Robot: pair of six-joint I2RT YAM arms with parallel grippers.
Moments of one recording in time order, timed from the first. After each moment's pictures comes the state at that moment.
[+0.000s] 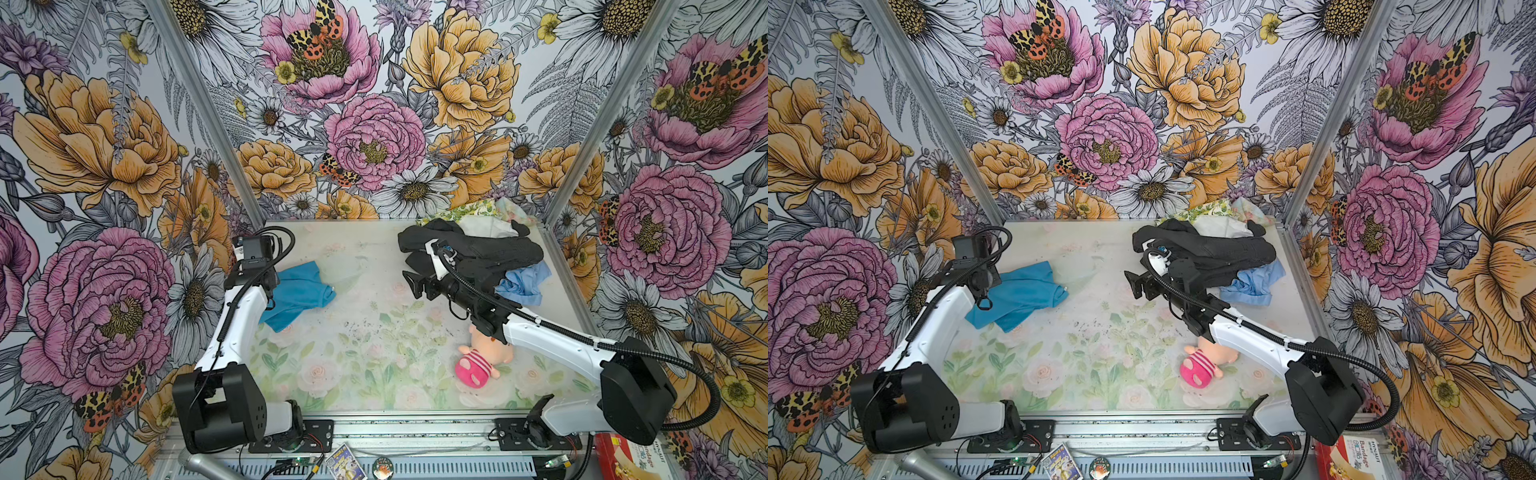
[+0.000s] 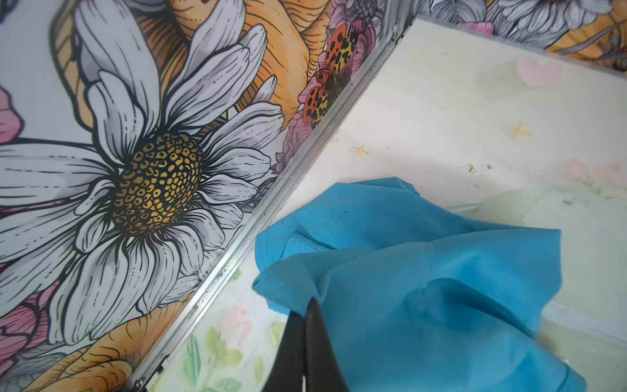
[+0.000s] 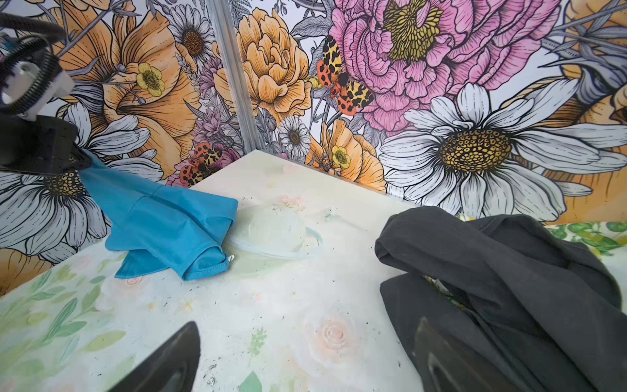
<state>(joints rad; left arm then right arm) 0.12 1.36 1.11 -0.62 -0.53 -0.22 0.67 1.39 0.87 0.27 -0.04 0.08</state>
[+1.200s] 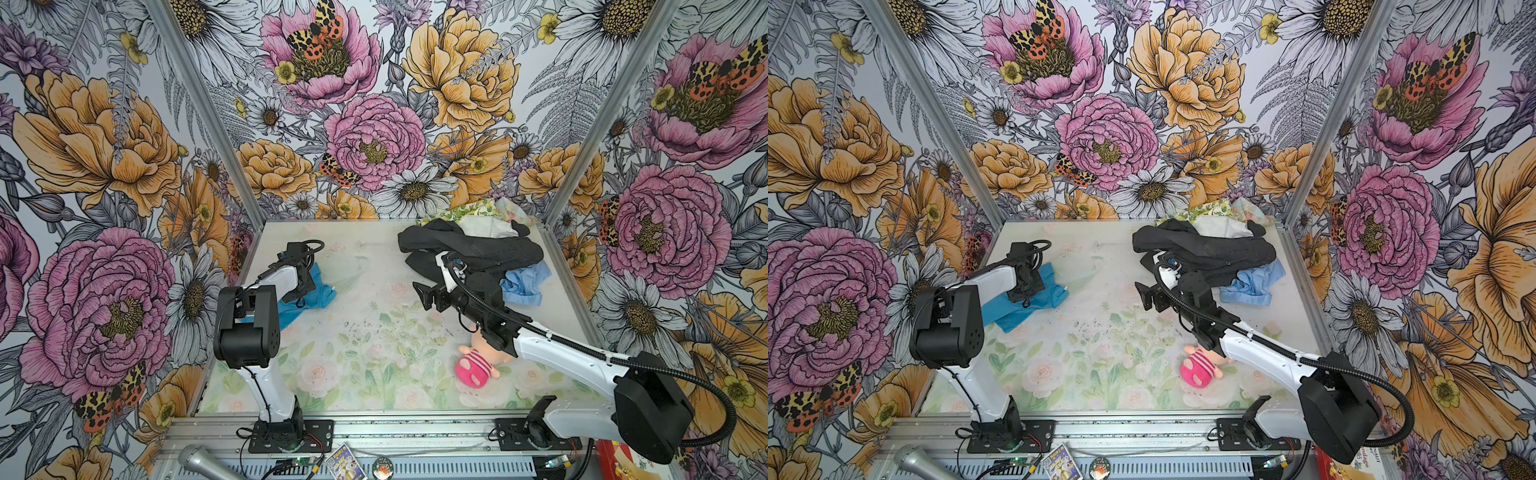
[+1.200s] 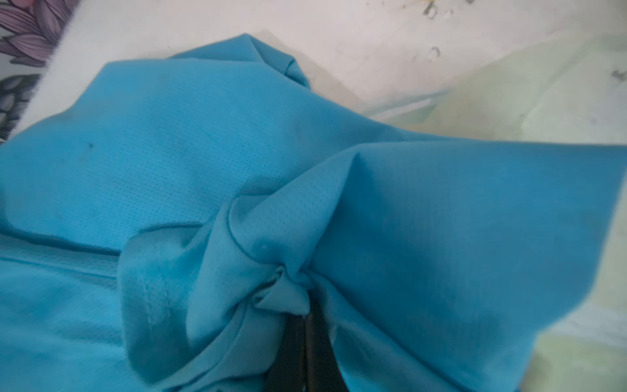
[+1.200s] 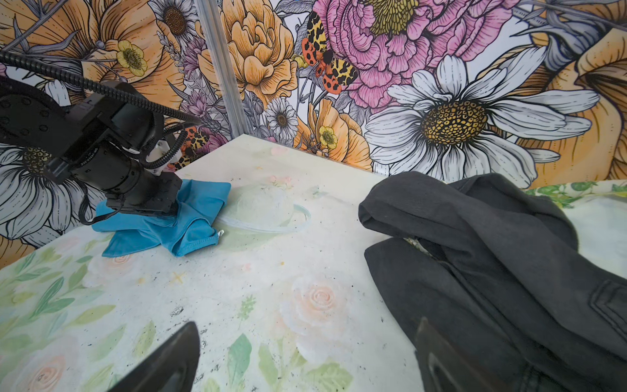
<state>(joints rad) 0.05 1.84 1.15 -0.47 -0.27 -0.45 0.65 1.28 0.72 0.29 0.00 0.08</state>
